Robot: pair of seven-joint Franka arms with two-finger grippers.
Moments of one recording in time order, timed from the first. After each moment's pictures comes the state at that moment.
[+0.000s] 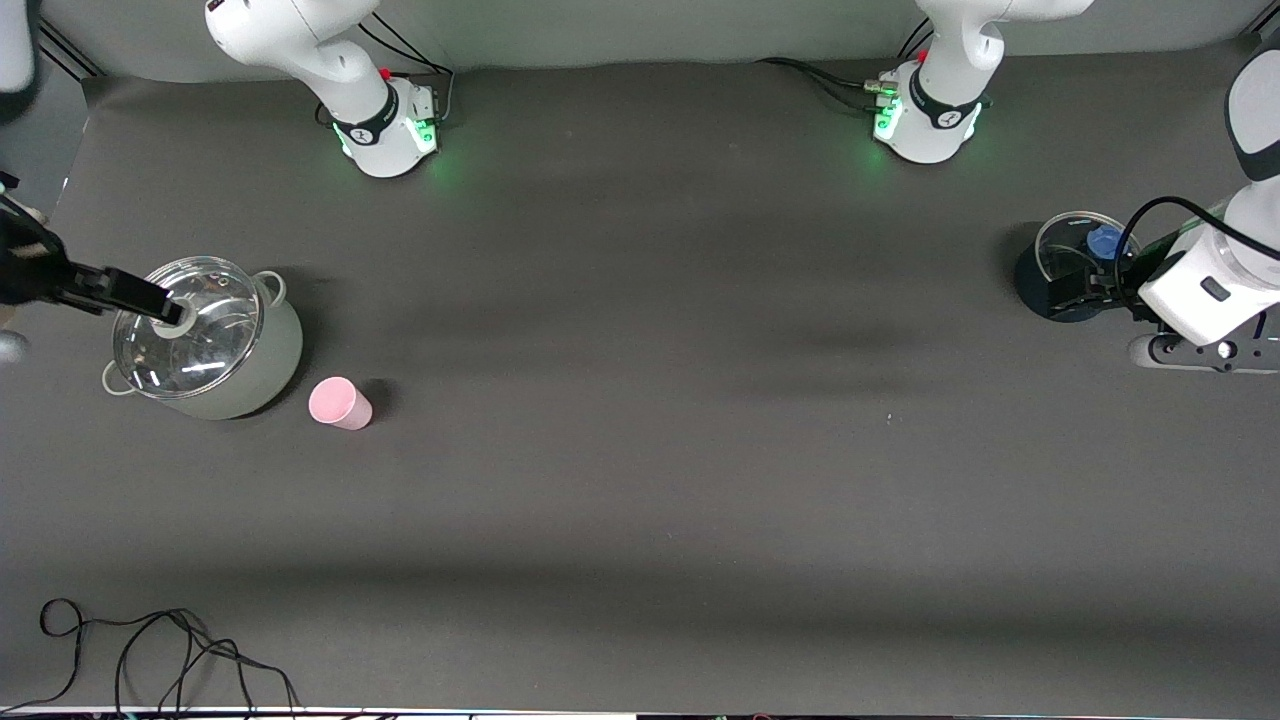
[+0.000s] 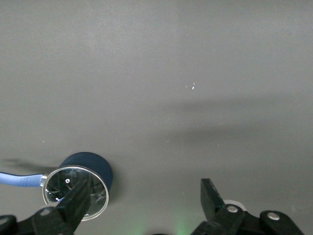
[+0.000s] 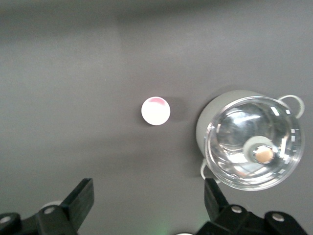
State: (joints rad) left arm -0.10 0.08 0.06 -1.65 -0.02 1.58 0.02; right arm 0.53 0.09 -0.61 -1.45 0.07 1.45 0.09
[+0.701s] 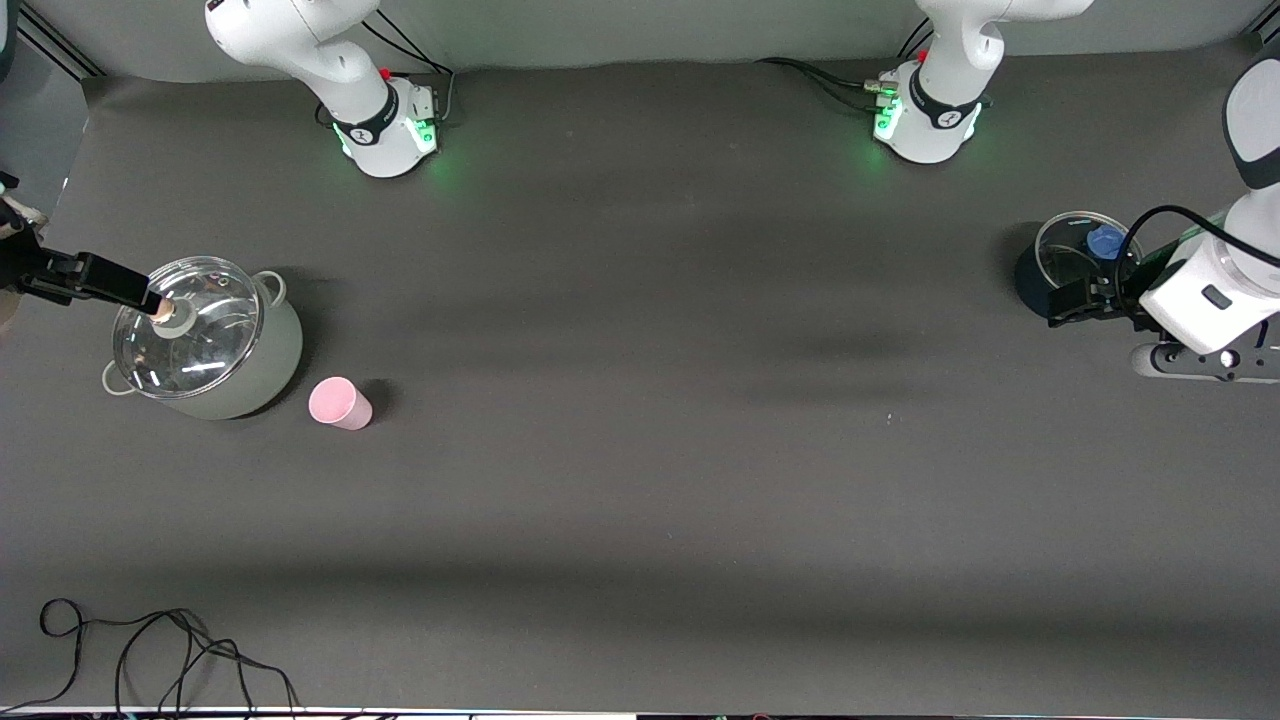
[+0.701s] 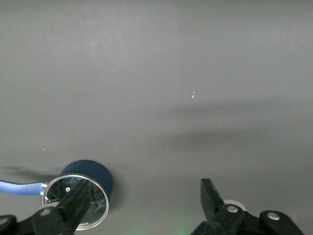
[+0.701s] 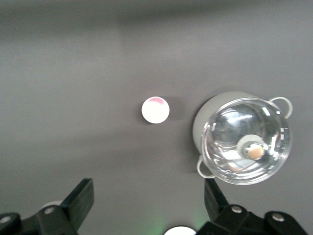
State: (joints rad) left arm -0.10 0.10 0.06 -1.63 -0.02 1.62 0.02; right arm 0.50 0.19 -0.61 -1.29 0.13 1.36 0.08
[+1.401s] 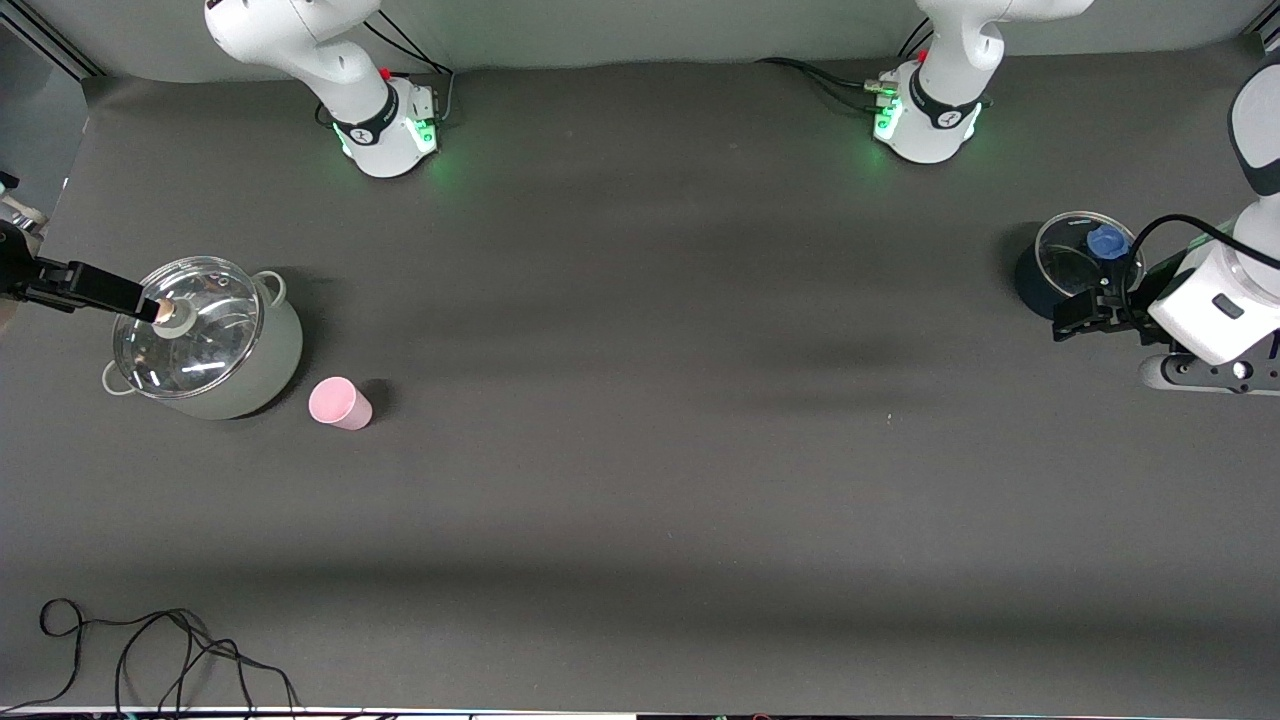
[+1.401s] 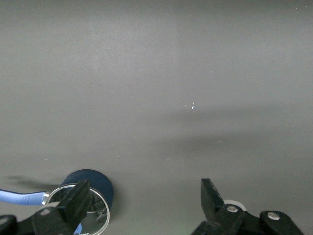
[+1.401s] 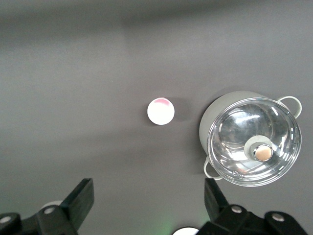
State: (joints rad) left arm -0.10 0.12 0.06 -1.59 -0.02 1.63 0.02; right arm 0.48 0.20 -0.61 -1.28 0.15 1.36 0.08
